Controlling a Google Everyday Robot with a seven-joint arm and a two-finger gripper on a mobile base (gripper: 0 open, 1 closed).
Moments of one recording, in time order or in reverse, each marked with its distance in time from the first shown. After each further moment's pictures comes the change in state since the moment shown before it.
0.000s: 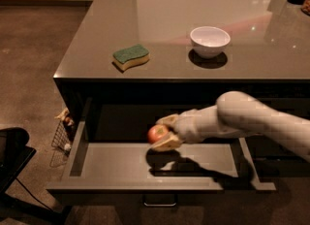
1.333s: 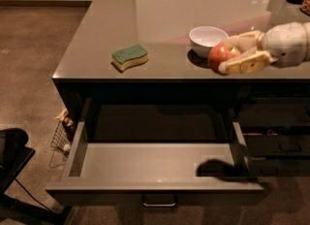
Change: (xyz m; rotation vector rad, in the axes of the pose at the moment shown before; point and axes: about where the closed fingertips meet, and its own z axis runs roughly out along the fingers) arm -0.116 -0.090 -0.288 0.027 -0.325 0.001
